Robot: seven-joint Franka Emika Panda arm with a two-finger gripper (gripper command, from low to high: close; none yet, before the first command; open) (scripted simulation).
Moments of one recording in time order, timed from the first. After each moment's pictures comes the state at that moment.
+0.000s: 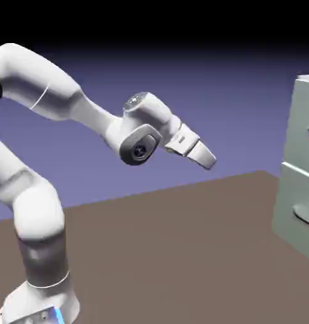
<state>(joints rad) -0.01 -0.54 0.03 -2.79 -0.05 3.03 0.69</state>
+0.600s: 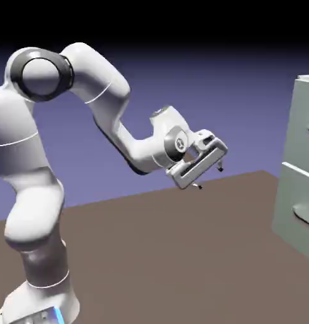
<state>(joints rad) -0.34 -0.07 0.44 -2.48 -0.81 2.96 -0.09</state>
